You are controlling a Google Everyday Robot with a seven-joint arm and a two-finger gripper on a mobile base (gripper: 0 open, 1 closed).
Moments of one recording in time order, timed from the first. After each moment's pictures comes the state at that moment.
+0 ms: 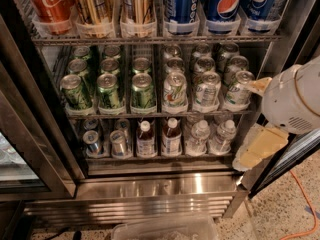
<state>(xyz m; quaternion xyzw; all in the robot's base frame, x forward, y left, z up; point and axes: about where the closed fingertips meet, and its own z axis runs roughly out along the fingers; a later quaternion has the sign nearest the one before) 0.432 -0.174 0.910 -0.58 0.77 0.00 0.27</state>
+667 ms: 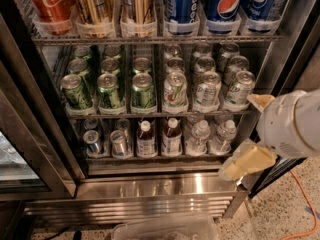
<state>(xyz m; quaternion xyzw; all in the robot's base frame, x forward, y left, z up) 0.422 -0.163 0.890 -0.52 0.79 0.01 0.33</state>
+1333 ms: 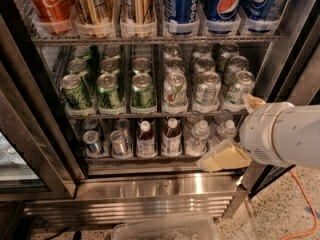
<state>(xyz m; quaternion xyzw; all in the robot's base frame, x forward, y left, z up) 0.436 -0.146 0.888 -0.43 0.80 -0.01 0.41</state>
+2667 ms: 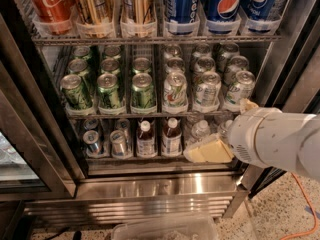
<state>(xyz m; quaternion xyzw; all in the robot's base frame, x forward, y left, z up) 0.453 -0.133 0.877 -0.34 0.83 0.01 0.44</state>
